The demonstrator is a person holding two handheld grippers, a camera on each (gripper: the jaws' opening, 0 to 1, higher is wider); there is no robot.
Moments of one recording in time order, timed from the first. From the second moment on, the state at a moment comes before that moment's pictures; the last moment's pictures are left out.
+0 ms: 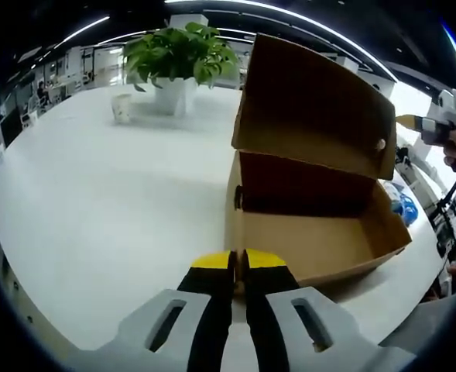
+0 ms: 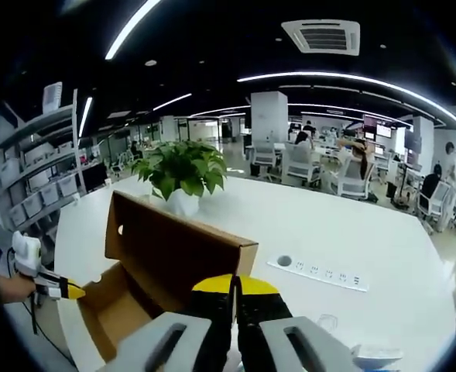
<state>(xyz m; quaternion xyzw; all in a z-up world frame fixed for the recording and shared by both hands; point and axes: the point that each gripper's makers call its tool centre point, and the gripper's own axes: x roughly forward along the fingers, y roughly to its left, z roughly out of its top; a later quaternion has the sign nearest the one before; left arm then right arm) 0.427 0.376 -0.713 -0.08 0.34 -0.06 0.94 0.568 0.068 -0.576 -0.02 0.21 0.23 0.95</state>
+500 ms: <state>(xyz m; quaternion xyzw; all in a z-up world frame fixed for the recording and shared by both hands) 0.426 0.376 -0.712 -0.08 0.34 -0.06 0.94 0.547 0.068 -0.572 -0.02 0.20 0.23 0.95</state>
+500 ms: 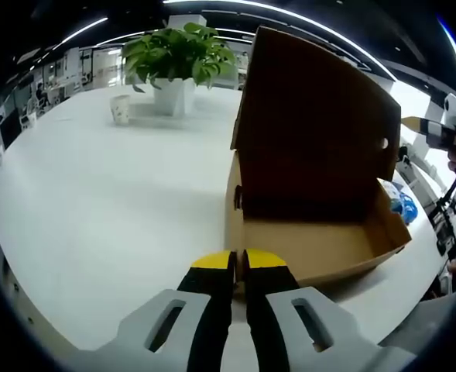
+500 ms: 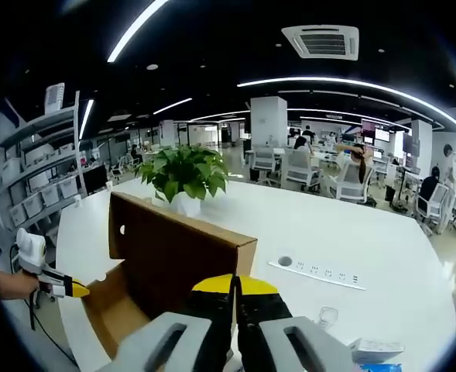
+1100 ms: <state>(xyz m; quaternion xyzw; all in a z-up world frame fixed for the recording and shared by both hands) 0.425 0.374 -0.711 -0.09 0.34 -0.07 0.94 0.528 0.068 -0.571 -0.02 0.19 0.23 0.95</state>
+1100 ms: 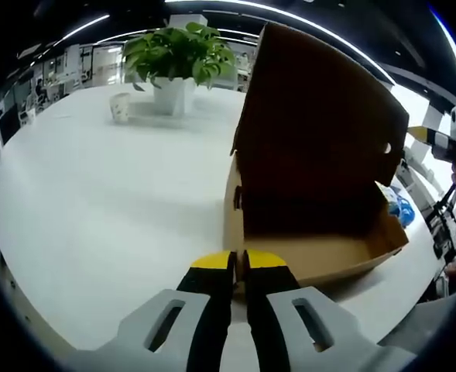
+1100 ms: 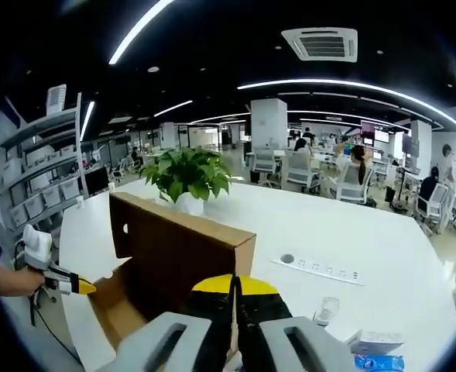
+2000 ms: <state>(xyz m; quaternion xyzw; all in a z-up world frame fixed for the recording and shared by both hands) 0.429 0.375 -0.711 -0.10 0.35 -0.08 0.93 0.495 0.071 -0.576 -0.03 0.18 0.23 0.95</state>
